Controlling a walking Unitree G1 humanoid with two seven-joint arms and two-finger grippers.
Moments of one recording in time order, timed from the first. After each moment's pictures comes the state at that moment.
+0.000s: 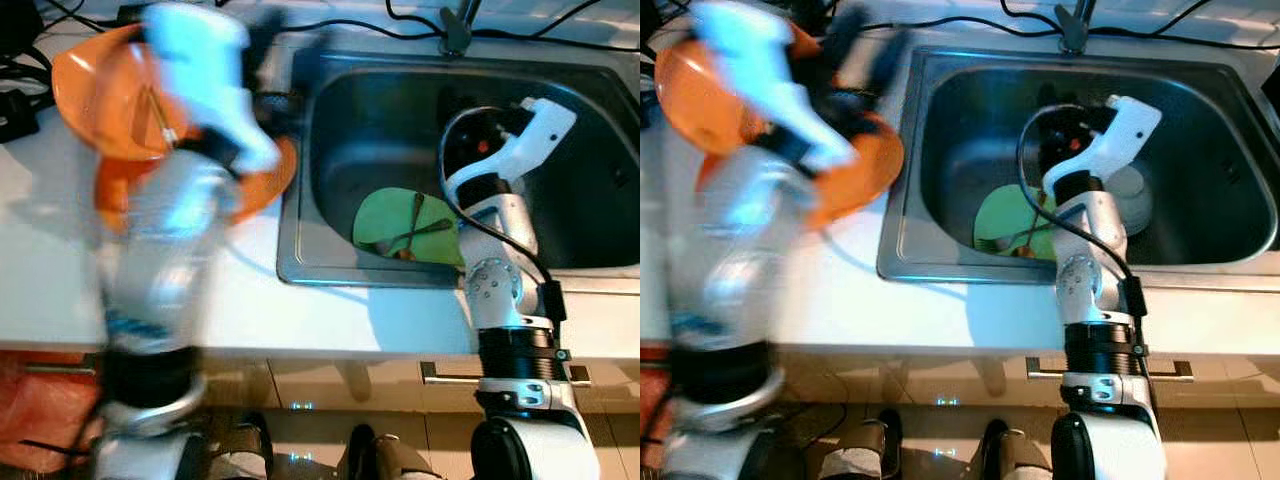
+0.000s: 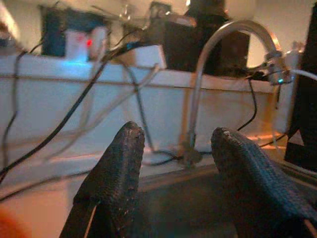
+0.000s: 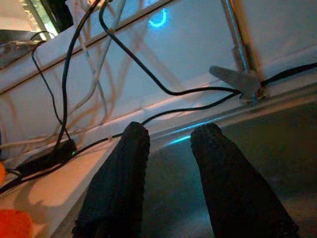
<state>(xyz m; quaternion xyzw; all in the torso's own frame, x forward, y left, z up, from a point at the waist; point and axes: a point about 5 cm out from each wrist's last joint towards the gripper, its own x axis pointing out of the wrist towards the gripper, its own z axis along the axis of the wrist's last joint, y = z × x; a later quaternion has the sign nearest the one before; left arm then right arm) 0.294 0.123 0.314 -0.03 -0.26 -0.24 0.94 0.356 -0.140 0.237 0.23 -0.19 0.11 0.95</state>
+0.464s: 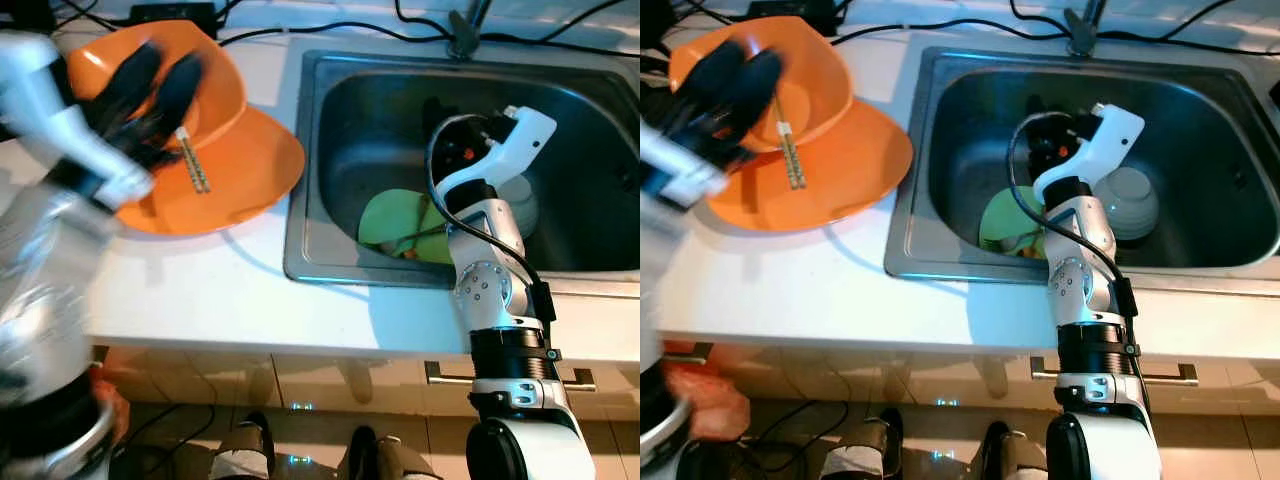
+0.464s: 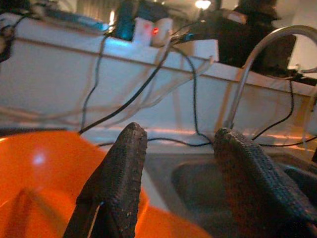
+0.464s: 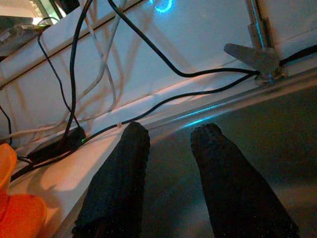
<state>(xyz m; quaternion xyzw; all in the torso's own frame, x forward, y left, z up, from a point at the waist) 0.266 0.202 0.301 -0.08 -0.21 -0.21 0.95 0.359 -0.133 0.228 0.24 -0.17 0.11 0.95</state>
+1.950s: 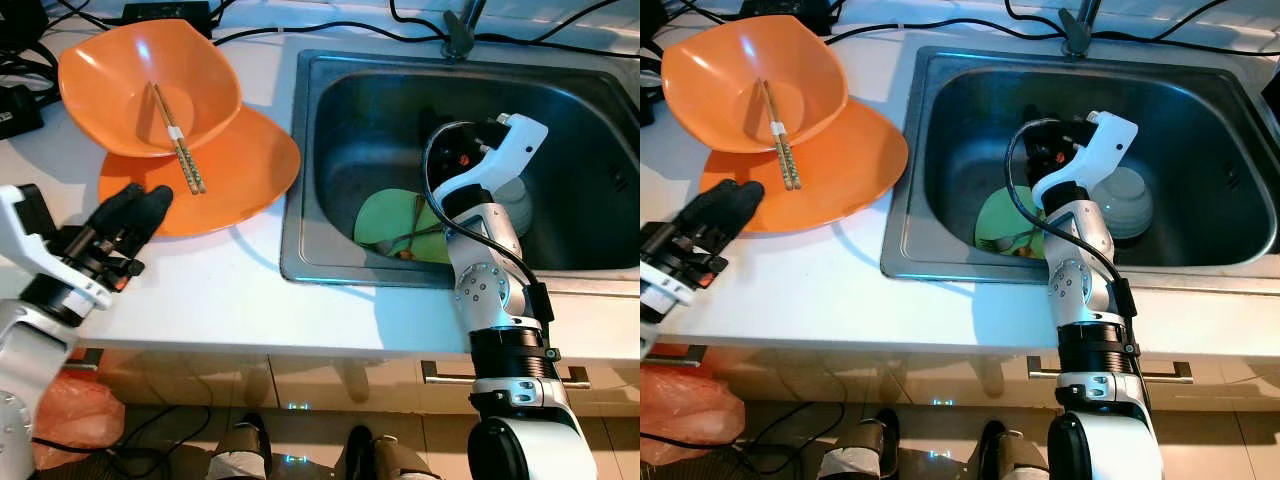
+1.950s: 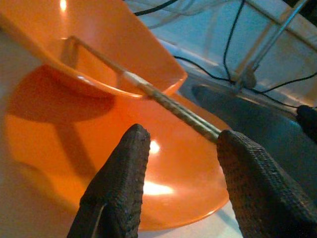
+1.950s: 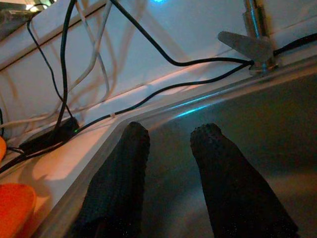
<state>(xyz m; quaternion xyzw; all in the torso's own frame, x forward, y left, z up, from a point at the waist) 0.231 0.230 0.226 -0.17 -0.06 -0.18 0.97 0.362 -0.133 0.220 0.23 -0.15 0.12 0.95</state>
